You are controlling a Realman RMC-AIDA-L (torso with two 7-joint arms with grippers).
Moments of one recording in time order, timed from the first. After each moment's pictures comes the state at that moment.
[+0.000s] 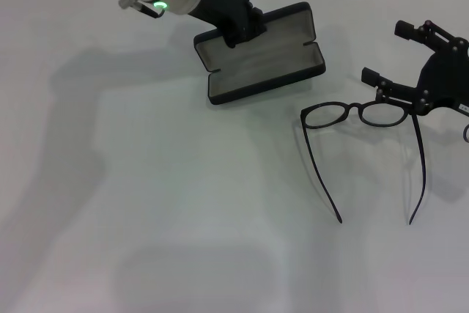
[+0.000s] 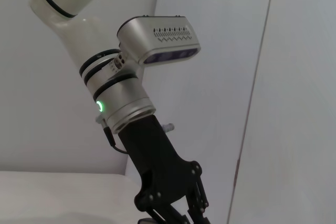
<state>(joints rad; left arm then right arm) -1.35 -2.10 2.85 -0.38 0.21 0.98 -1.17 0.50 2.02 -0.88 -0.36 -1.38 -1.40 0.63</state>
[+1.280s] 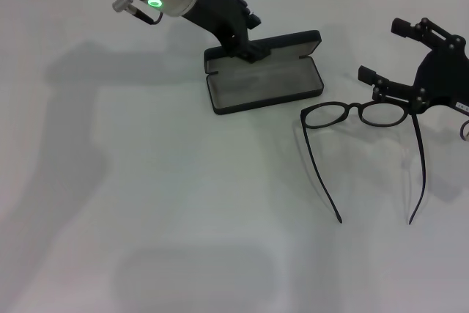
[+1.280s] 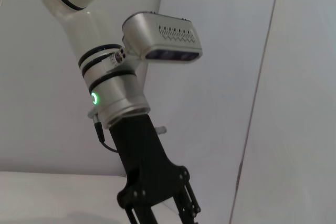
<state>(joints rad) -1.37 -2.09 2.85 -0.43 0.29 1.13 -1.31 0.51 2.02 -0.88 -0.36 -1.38 -1.40 0.62</state>
